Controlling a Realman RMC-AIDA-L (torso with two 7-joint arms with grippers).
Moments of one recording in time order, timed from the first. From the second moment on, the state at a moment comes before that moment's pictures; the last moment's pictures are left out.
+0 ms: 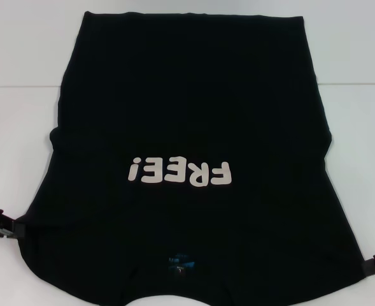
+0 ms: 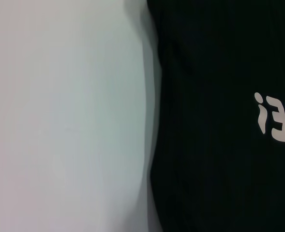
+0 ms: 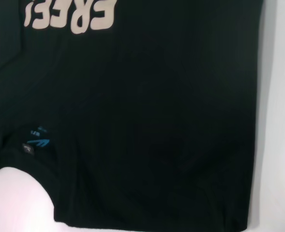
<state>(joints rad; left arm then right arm) -0.57 -1.97 0.33 0.83 2.73 1.61 -2.33 0.55 1.96 -0.70 -0.90 -2.58 -1.78 2.44</state>
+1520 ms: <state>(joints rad) -0.57 -1.97 0.32 0.83 2.72 1.60 -2.33 0.60 1.98 -0.77 -0.81 -2.59 -1.66 2.42</state>
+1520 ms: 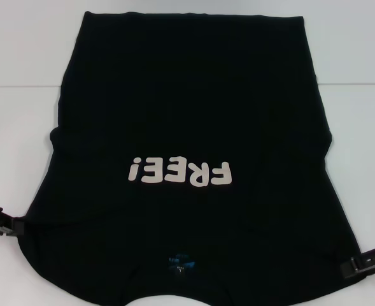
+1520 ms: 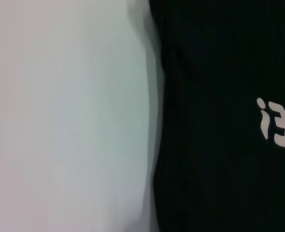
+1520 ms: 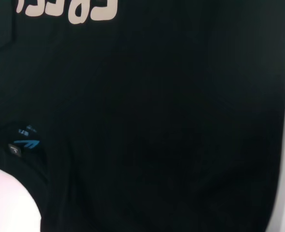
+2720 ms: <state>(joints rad) -0.58 -1.97 0.32 0.83 2.72 1.59 -2.33 0.62 1.99 -0.77 -0.80 -2.62 -1.65 2.42</state>
